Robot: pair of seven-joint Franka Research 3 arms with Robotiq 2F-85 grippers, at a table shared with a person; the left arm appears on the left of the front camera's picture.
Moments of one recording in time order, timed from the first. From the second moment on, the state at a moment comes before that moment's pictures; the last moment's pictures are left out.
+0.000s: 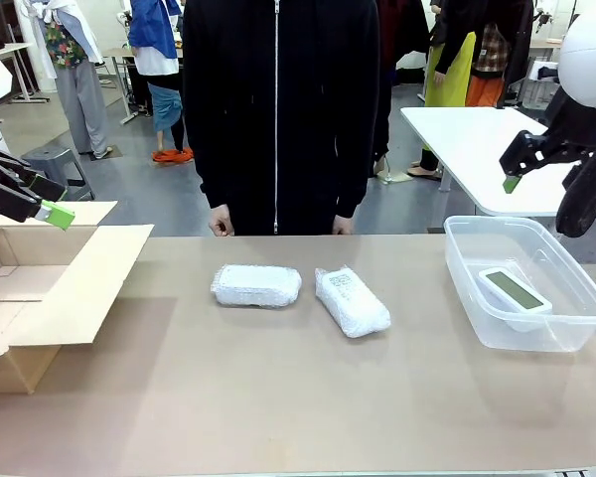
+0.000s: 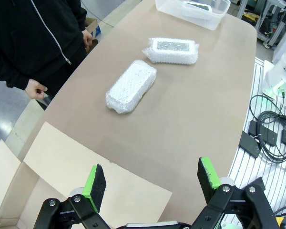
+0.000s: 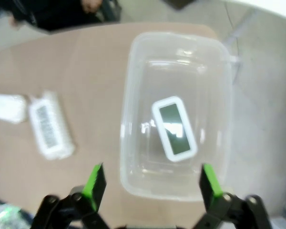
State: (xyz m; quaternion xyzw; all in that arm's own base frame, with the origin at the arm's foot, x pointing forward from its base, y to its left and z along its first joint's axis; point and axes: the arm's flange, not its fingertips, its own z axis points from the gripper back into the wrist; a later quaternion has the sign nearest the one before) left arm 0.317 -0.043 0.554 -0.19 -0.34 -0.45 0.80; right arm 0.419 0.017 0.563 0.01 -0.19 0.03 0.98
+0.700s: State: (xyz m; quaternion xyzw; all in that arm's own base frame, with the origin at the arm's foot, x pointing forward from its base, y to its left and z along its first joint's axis) left arm 0.317 -0.043 0.554 -0.19 -0.33 -0.45 0.80; right arm 0.304 0.135 0.558 0.17 -0.27 0.45 0.84
